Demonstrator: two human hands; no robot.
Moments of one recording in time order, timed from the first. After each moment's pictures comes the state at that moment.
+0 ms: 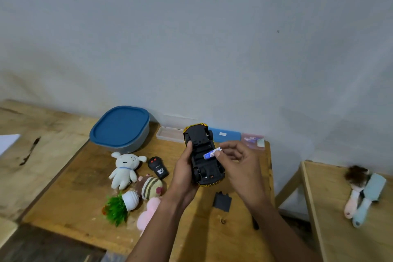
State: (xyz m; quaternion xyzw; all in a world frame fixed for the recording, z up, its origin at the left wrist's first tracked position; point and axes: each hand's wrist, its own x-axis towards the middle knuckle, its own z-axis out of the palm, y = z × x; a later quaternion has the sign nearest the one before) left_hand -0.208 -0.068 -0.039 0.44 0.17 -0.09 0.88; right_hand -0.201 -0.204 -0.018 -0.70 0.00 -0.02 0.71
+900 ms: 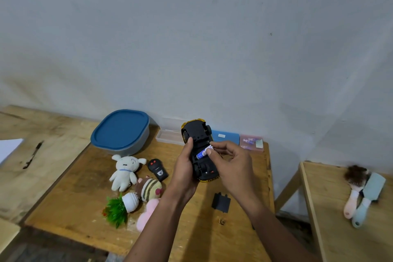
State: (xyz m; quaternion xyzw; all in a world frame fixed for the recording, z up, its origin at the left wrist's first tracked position) left_hand -0.206 -0.078 -0.023 0.47 0.18 -0.07 0.86; right_hand -0.200 -0.200 -0.021 -0.74 -0.04 -0.05 0.67
